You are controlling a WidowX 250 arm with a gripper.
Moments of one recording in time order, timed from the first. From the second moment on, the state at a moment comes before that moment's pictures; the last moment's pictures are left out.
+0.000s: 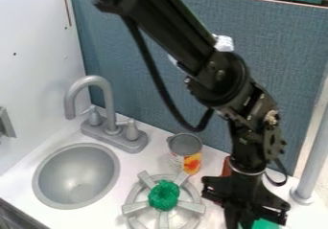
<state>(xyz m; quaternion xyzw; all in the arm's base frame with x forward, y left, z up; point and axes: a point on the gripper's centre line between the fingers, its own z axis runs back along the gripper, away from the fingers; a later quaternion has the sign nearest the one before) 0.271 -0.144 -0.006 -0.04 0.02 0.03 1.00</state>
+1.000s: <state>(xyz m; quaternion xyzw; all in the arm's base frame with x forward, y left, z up) 0.226 -0.105 -0.044 -0.03 0.01 -0.06 1.00</state>
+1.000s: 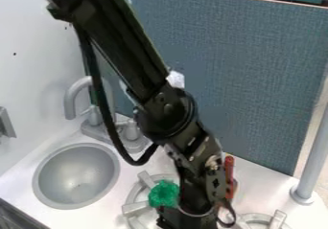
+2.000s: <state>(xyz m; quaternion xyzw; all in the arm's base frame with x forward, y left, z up) 0.244 -0.106 -0.076 -0.04 -0.01 -0.07 1.00</state>
